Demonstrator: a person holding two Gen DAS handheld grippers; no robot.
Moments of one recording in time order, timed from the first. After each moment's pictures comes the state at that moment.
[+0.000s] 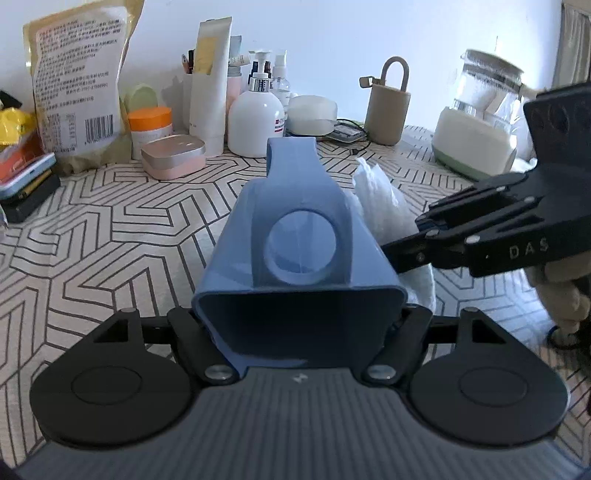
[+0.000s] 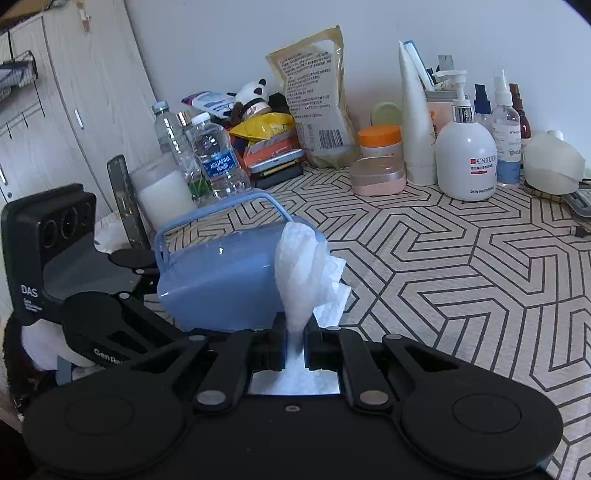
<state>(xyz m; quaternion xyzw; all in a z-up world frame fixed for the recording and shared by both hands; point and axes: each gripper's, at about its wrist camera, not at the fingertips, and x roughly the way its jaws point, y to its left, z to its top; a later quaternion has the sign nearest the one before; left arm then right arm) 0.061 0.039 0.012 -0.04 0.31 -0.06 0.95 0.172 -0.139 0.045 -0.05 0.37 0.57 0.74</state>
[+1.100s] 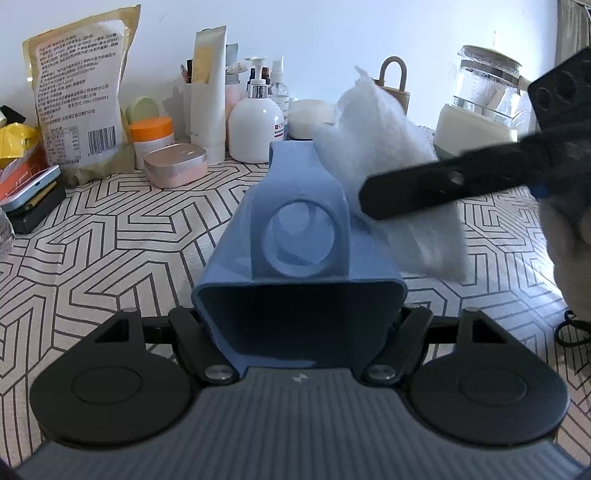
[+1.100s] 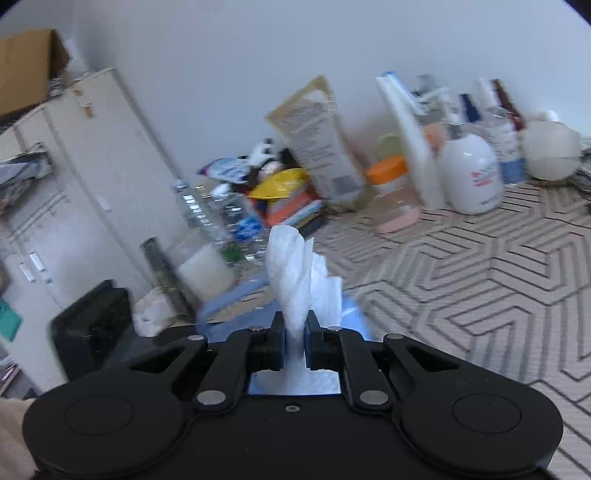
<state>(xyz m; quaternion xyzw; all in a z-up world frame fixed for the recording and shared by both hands) 0.057 0.036 0.011 -0.03 0.30 -0.06 0.95 0.180 -0.154 0.063 0.10 0.36 0.60 0.71</state>
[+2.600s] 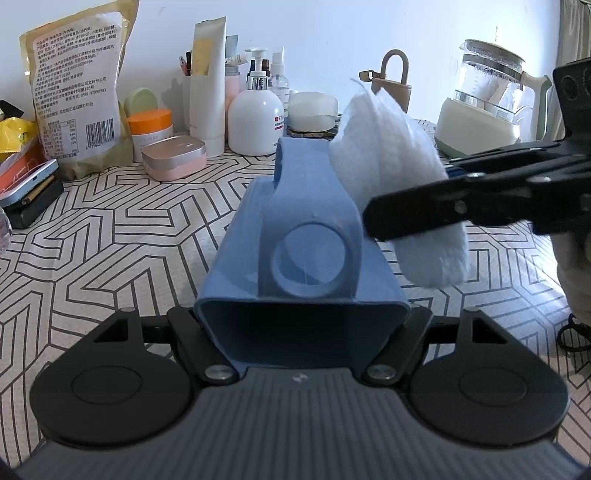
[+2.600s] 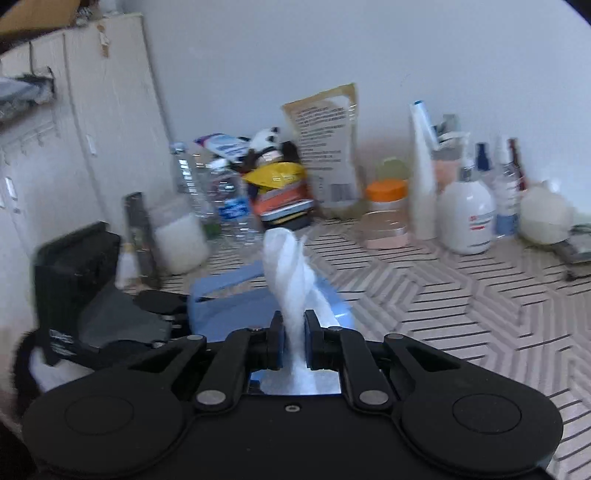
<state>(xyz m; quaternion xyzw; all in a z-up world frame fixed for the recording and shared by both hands) 0.061 0.029 0.011 -0.03 0.32 -0.05 0.95 0.157 -0.147 0.073 -0.01 0.31 0.59 0.75</state>
